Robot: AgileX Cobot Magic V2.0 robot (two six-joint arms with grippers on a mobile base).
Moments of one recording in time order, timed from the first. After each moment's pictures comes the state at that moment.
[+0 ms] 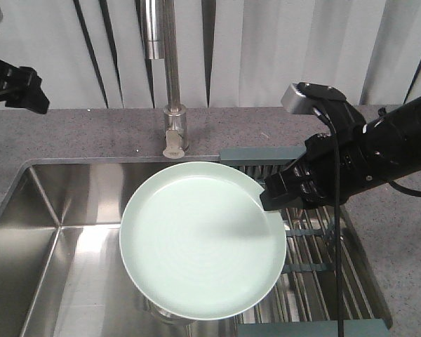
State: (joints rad) left arm 0.02 1.64 -1.71 -0.20 1.15 0.20; right arm 0.28 1.42 -1.19 0.65 1.03 -0.44
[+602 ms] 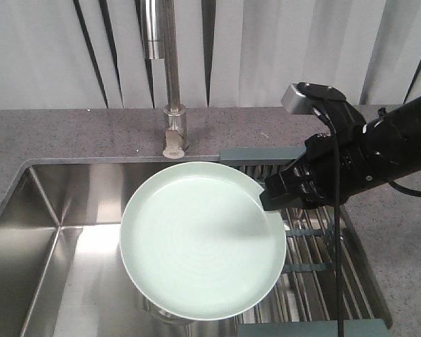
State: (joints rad) left arm 0.02 0.94 -1.01 -0.15 0.89 0.14; right arm 0.28 1.42 -1.19 0.65 1.03 -0.44
